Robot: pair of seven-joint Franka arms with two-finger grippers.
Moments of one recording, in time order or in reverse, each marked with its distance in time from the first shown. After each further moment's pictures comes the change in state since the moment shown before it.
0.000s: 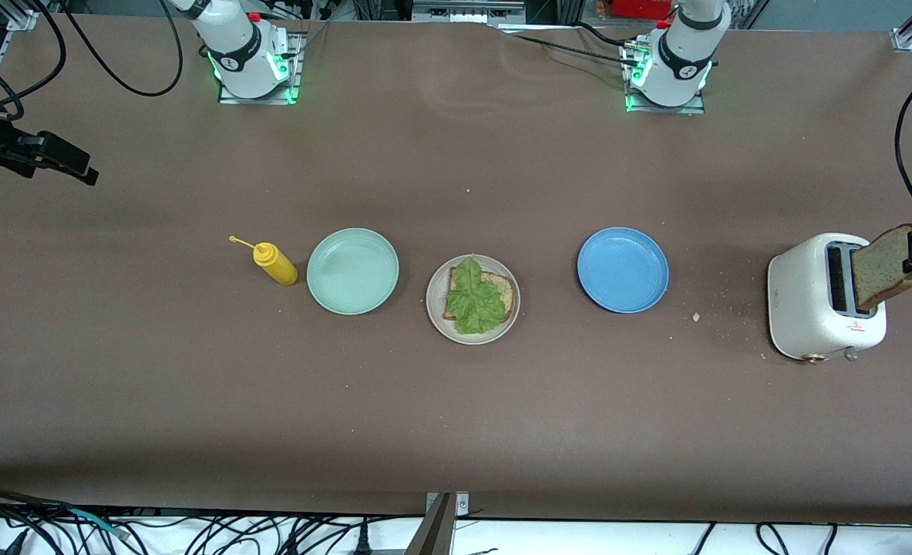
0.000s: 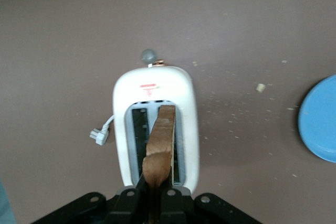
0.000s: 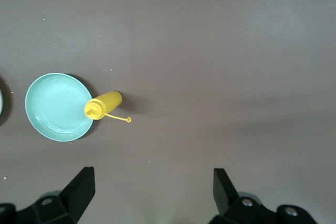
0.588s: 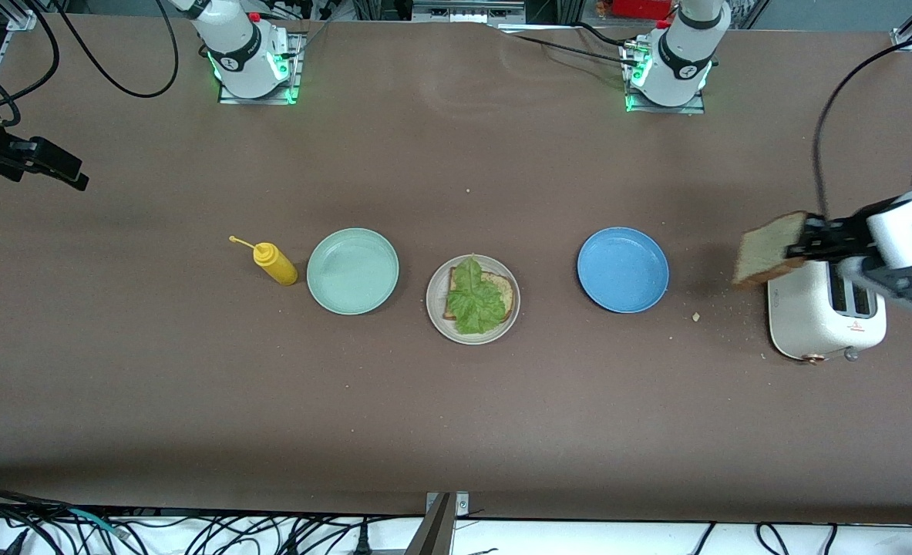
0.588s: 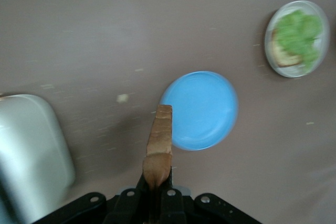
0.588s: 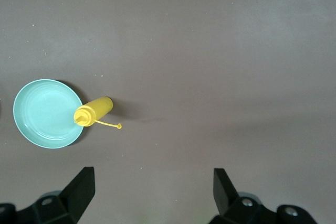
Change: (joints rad) left arm -0.105 0.075 -0.155 0.090 -0.294 -0.217 -0.074; right arm 0.000 0.006 -0.004 0.001 -0.024 0.020 0.000
